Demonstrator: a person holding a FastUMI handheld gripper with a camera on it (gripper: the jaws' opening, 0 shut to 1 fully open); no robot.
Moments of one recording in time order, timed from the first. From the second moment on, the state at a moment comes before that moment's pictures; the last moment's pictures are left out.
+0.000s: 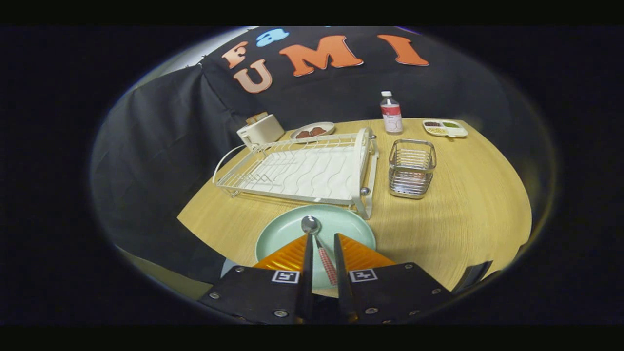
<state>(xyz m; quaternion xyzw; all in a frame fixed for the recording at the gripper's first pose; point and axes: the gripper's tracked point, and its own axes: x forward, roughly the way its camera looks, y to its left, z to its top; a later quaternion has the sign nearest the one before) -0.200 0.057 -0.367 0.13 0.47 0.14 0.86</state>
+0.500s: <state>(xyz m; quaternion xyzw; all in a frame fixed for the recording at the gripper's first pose) -0.117 0.006 -0.243 0.13 0.32 0.09 0.94</state>
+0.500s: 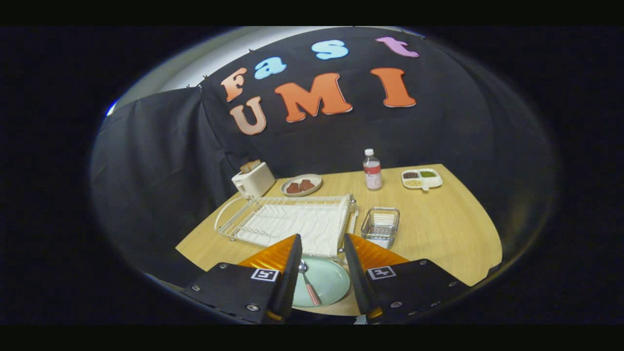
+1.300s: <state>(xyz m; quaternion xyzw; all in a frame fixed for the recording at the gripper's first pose) -0.051 -0.059 -0.070 0.05 0.10 0.00 0.99</state>
